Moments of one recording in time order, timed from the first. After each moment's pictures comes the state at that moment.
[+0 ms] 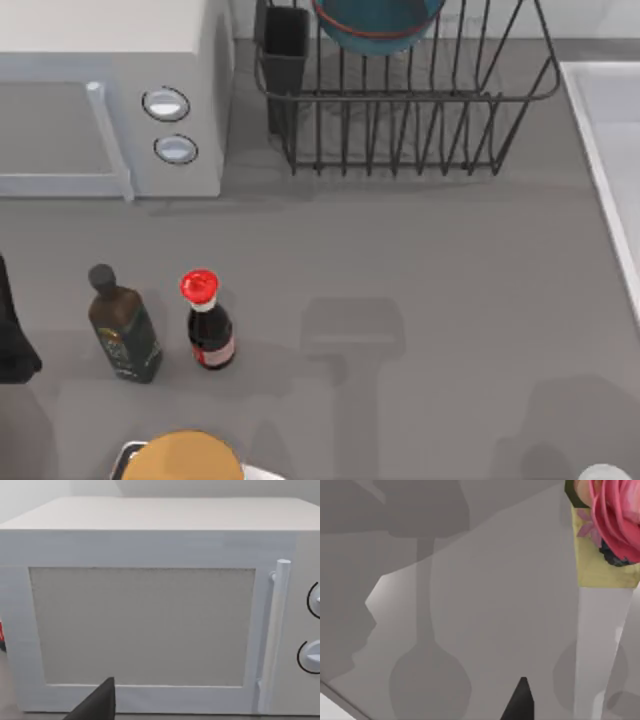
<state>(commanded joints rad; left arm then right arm) 0.00 0.00 0.00 0.00 0.00 0.00 -0.40 1.41 0.98 -1.15 -0.01 -1.22</state>
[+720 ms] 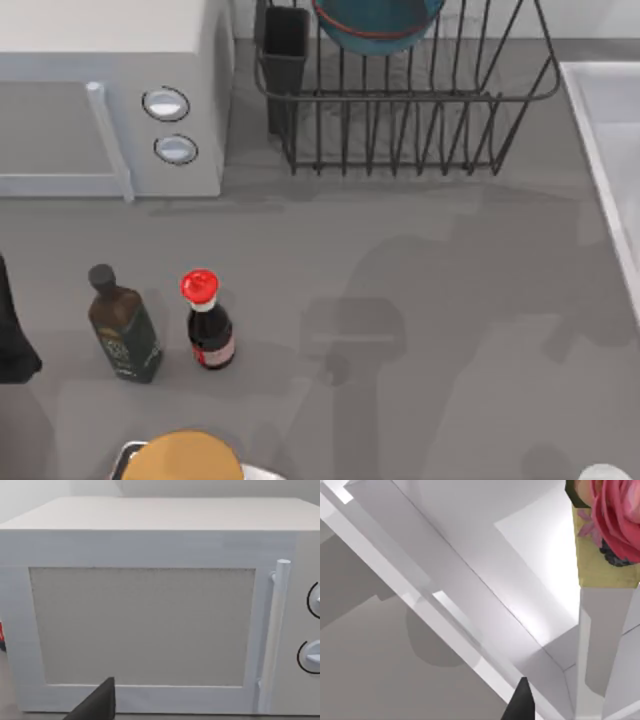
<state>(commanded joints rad) 0.00 0.00 0.00 0.00 0.00 0.00 -0.29 2.09 1.89 -1.45 0.00 -1.14</state>
